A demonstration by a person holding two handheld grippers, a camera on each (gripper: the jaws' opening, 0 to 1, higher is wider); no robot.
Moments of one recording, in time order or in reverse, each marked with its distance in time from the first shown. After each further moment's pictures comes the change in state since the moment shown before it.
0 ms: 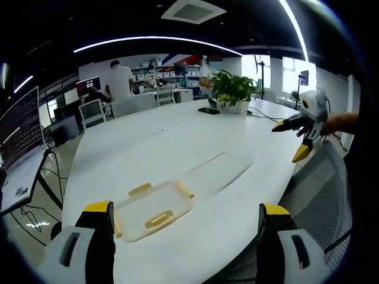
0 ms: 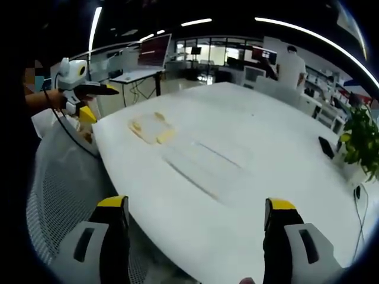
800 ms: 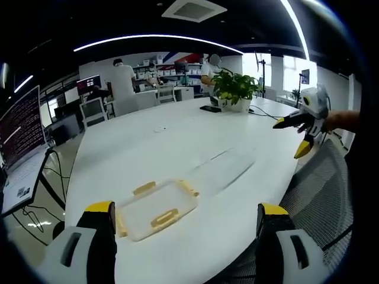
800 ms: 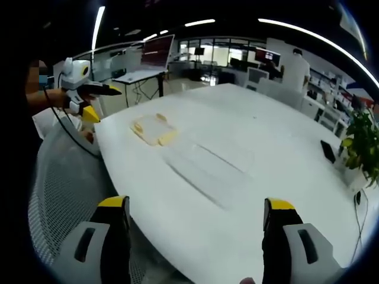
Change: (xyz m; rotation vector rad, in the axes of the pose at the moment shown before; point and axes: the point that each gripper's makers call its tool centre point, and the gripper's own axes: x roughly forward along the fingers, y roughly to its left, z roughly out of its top) left arm -0.003 0.012 -0.002 0.005 0.015 0.009; right arm 0.002 0.000 0.008 -0.029 -0.001 0.018
